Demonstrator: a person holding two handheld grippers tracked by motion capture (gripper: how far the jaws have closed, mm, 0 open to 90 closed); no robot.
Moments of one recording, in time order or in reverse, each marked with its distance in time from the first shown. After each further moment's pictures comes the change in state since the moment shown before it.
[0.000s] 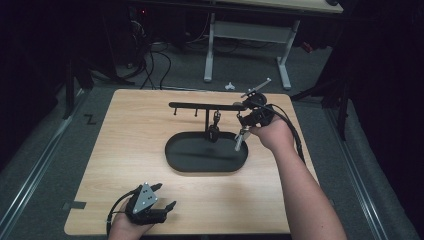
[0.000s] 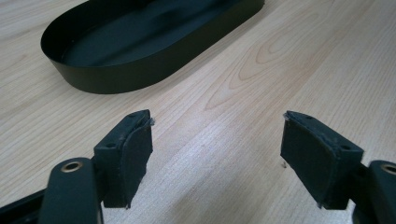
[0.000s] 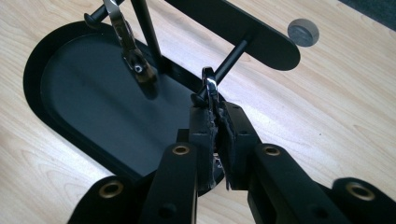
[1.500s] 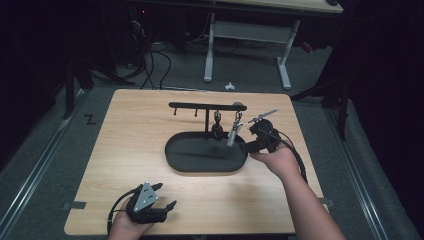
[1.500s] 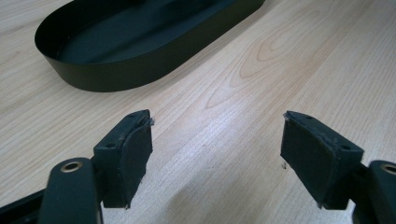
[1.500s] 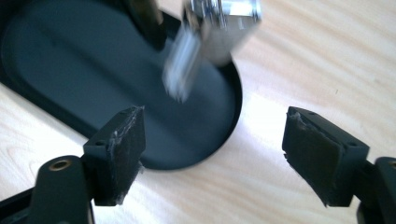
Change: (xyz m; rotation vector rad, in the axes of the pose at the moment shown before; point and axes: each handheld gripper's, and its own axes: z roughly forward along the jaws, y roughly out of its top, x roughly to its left) left arm 0.003 0.000 0.005 0.007 -0.010 -0.009; right arm 0.005 -0.072 0.029 -0.027 -0.036 0.026
